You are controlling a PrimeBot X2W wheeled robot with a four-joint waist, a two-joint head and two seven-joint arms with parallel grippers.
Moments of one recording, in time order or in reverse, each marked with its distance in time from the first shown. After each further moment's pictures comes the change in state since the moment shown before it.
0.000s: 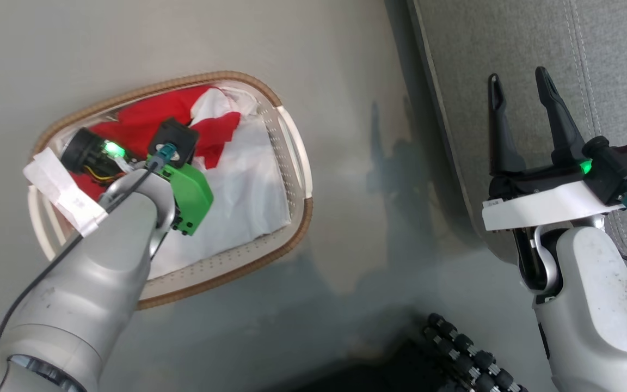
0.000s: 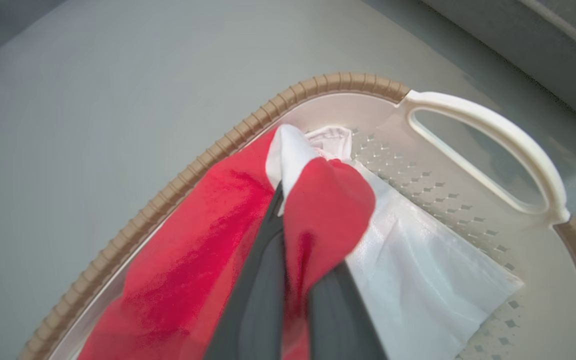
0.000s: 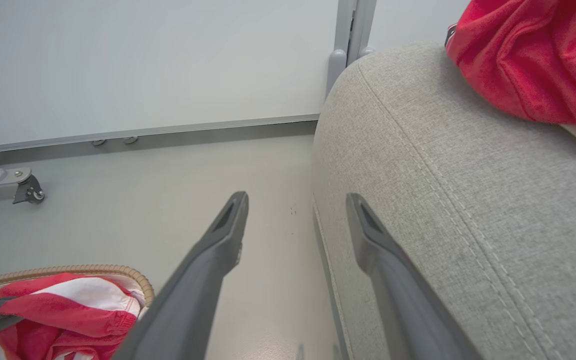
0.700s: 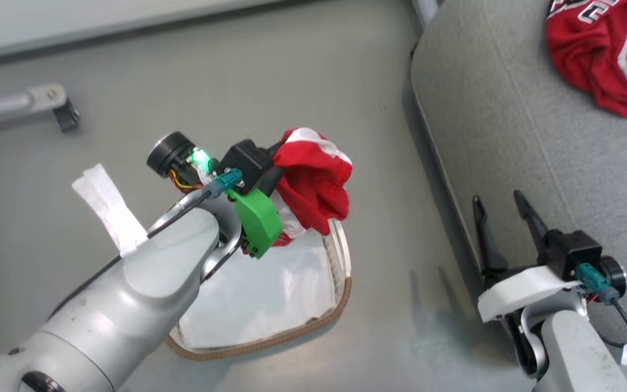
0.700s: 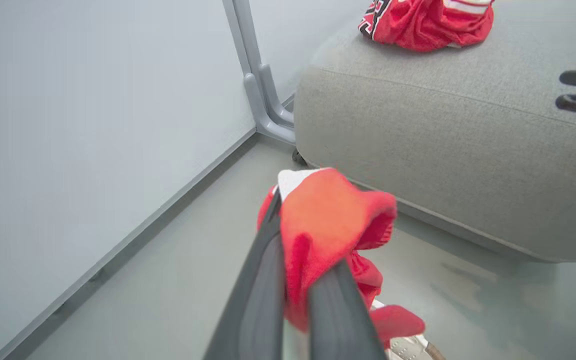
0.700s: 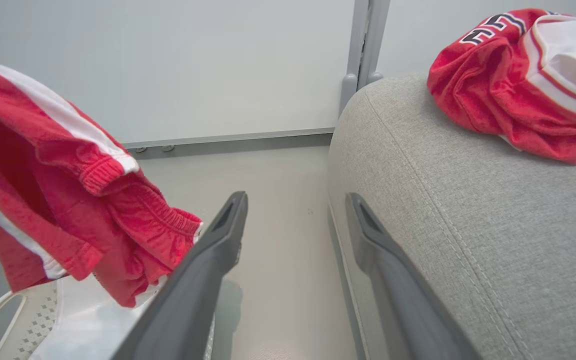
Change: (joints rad) left arm 0.061 0.051 -0.228 -0.413 -0.219 -0.005 0.003; right arm 0.194 0.000 -0.021 0.197 -0.095 0.000 0.000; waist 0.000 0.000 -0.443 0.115
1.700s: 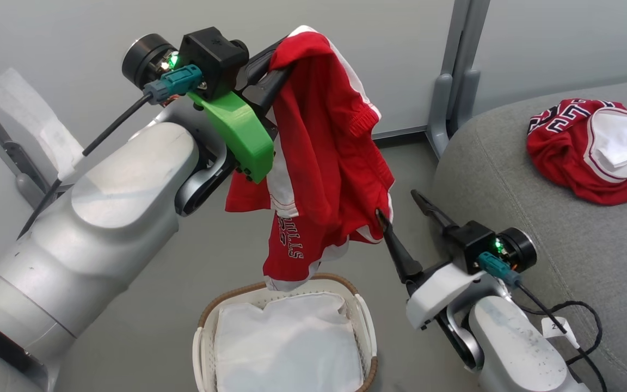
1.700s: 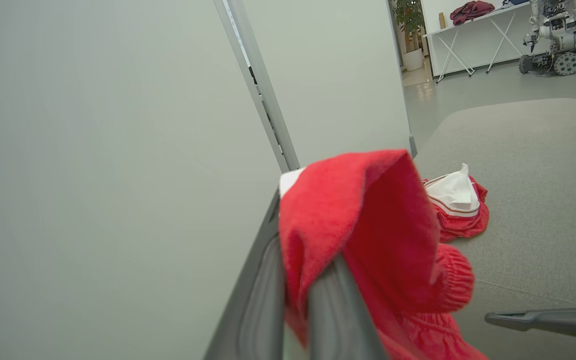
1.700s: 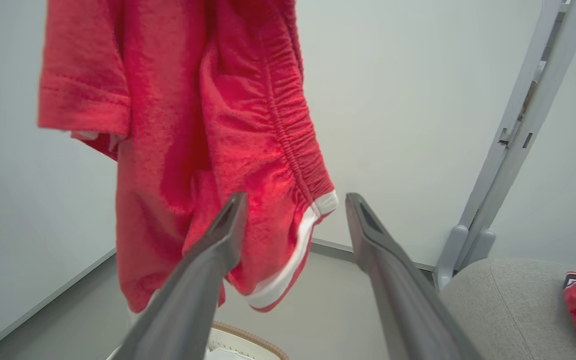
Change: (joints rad) left arm -0.233 0.091 -0.055 -0.180 -0.291 -0.002 0.024; right arm -0.136 0.000 0.322 0.117 0.012 0.000 0.000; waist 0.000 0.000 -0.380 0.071
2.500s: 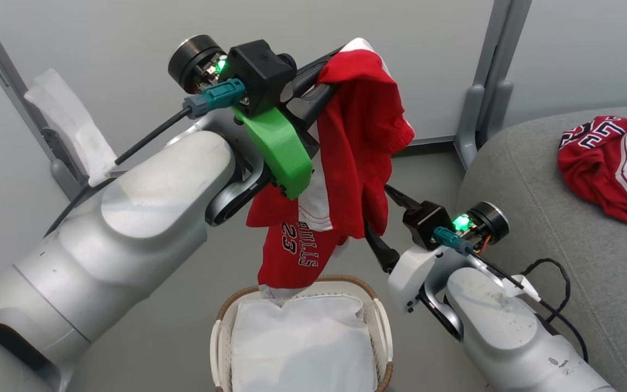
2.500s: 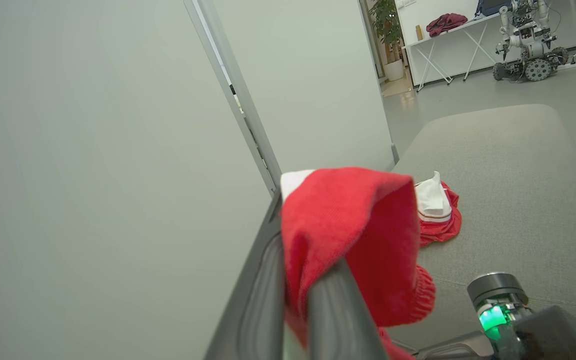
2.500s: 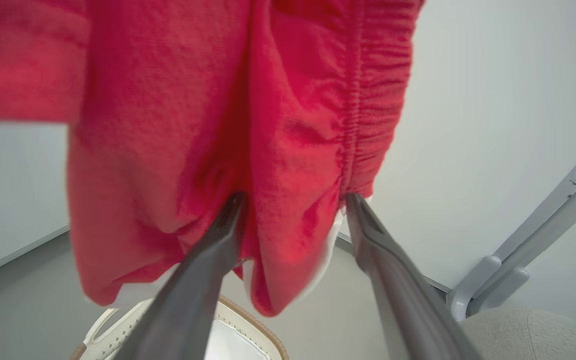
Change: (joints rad) left arm -0.015 -0.027 -0.052 -0.099 -0.010 0.000 -0.003; right arm -0.217 -0.006 0.184 0.291 0.001 0.000 0.000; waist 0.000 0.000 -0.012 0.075
